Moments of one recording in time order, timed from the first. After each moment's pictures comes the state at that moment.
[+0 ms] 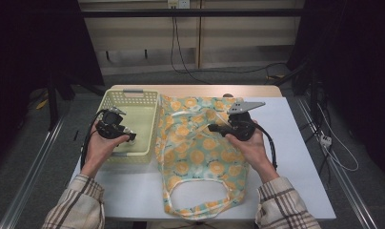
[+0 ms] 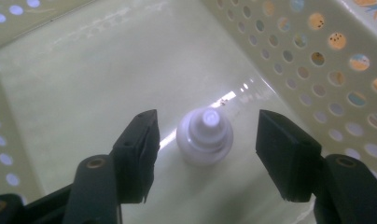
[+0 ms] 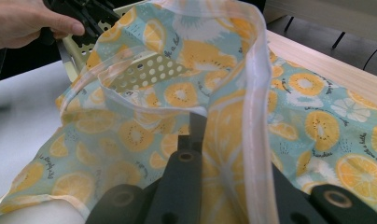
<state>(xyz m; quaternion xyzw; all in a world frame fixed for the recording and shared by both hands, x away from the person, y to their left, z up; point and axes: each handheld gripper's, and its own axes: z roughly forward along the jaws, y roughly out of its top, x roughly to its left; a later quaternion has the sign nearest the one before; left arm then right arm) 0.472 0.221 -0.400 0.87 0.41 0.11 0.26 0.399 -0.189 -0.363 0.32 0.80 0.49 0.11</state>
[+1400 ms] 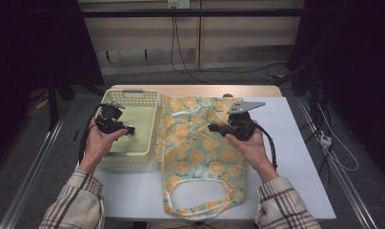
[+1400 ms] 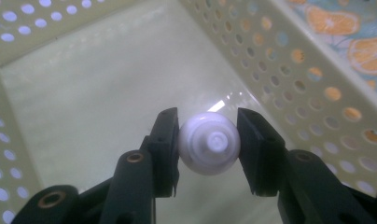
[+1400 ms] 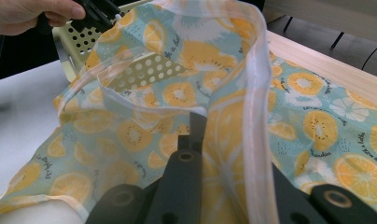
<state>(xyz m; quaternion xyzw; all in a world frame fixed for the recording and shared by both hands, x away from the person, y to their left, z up) 0.475 0.220 -0.384 0.86 0.41 0.11 0.28 0.400 -0.189 -0.363 0.32 0.80 0.49 0.11</state>
